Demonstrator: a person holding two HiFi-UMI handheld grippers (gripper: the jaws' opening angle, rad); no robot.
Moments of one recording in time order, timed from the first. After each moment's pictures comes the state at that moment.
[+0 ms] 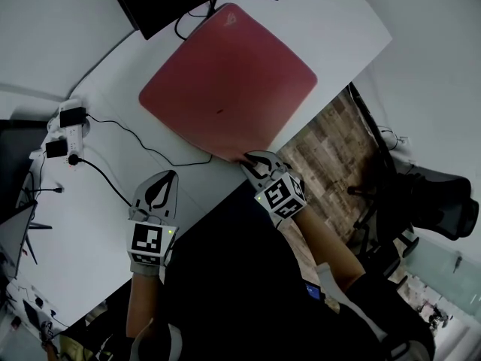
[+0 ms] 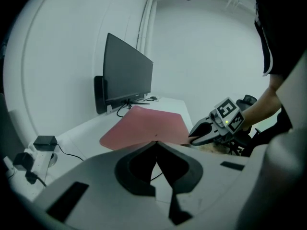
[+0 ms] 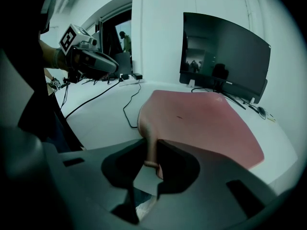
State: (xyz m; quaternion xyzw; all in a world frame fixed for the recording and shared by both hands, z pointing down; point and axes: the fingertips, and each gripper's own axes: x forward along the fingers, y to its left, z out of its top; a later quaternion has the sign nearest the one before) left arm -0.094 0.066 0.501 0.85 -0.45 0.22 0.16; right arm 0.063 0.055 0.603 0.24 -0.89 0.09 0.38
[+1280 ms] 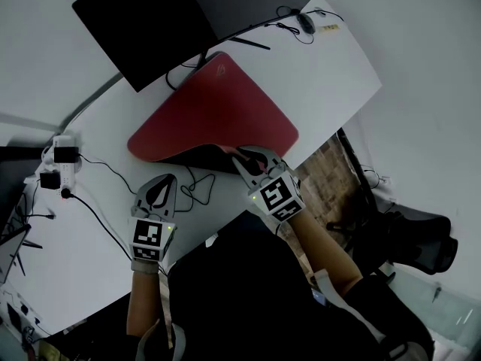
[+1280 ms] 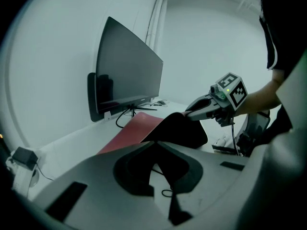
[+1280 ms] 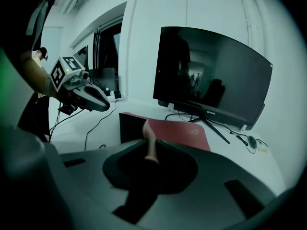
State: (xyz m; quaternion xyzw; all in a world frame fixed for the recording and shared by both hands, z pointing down) left arm -0.058 -0.060 0.503 0.83 -0.49 0.20 0.18; right arm 0.078 -0.121 0.504 0.25 -0.90 0.03 0.35
